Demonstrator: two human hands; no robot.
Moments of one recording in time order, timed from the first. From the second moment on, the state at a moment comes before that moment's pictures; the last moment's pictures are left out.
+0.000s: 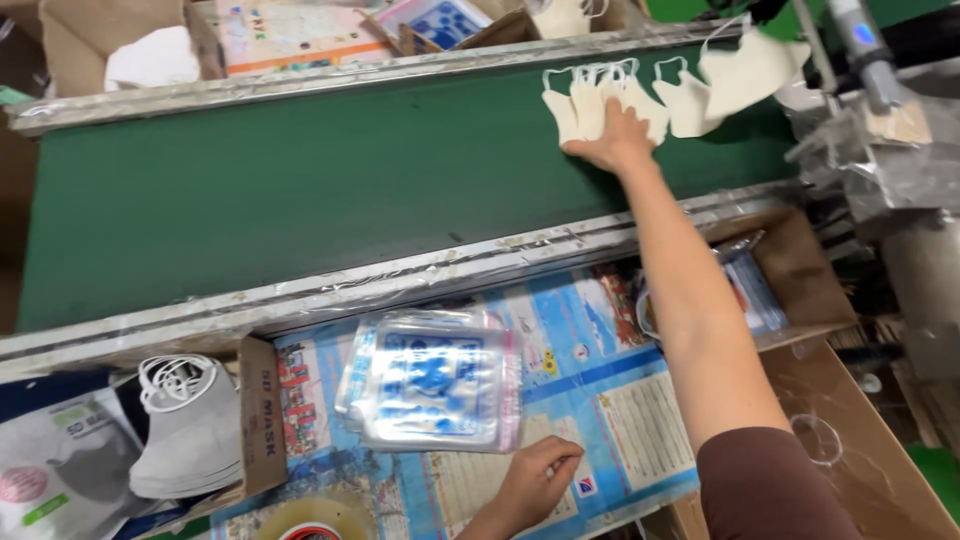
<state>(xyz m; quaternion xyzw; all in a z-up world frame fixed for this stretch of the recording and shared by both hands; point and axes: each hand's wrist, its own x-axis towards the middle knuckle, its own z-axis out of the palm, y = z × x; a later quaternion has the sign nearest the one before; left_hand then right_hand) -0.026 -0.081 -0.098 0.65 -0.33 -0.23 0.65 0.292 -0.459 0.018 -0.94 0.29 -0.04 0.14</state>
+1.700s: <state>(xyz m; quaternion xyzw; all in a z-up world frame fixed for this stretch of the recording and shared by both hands) -0.038 0.025 -0.079 0.75 -0.35 -0.28 0.49 -0.121 -0.211 -0.024 -0.92 -0.06 0.01 0.38</state>
